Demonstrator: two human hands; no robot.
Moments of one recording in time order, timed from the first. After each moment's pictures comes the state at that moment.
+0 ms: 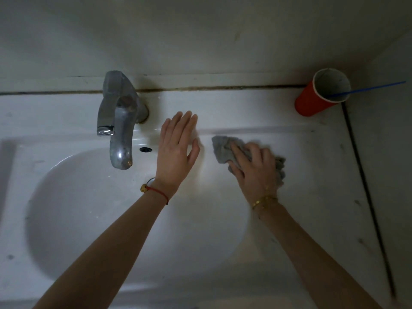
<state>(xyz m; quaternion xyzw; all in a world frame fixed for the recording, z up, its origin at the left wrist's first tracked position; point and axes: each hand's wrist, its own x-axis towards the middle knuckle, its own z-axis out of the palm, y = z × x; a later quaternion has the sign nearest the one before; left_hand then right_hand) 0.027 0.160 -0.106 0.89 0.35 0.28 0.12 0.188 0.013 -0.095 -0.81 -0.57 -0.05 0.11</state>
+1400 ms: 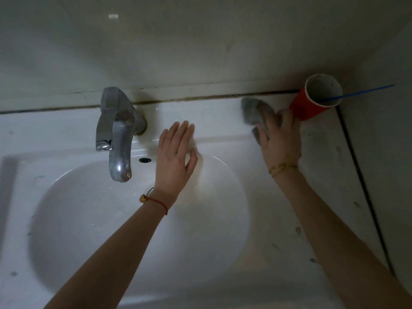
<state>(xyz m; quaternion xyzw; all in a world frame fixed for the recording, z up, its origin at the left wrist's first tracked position) 0.027 0.160 -0.104 0.89 0.34 0.28 0.12 0.254 0.056 -0.059 -0.86 -0.49 -0.09 0.14</state>
